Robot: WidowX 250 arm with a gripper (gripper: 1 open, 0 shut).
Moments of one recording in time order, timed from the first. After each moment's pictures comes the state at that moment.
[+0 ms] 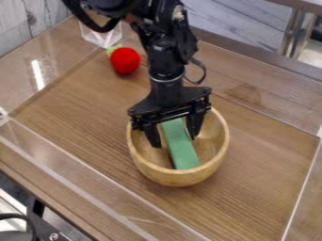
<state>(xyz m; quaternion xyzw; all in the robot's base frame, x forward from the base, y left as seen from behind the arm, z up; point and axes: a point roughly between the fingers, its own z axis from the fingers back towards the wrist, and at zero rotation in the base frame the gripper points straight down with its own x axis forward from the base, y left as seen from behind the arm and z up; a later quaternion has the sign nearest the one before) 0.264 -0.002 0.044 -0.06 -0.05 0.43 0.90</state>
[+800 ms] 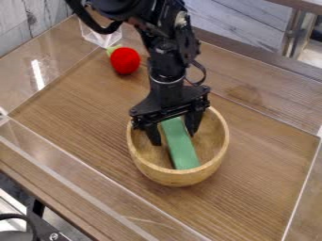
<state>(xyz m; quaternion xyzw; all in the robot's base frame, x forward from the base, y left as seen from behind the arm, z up) 0.269 -0.006 0.041 -0.05 -0.07 0.44 0.89</state>
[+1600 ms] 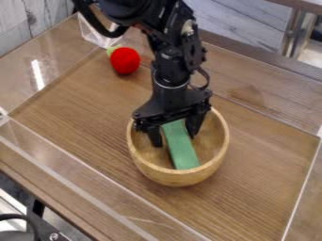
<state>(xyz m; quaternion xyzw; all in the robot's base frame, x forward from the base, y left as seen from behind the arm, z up) 0.270 -0.008 0.035 -0.03 -0.08 0.44 0.89</state>
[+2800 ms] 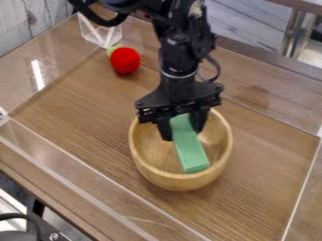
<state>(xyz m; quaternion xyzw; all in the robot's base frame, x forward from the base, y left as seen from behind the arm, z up) 0.263 -0.029 0.066 -0.04 -0.08 0.37 0.92</state>
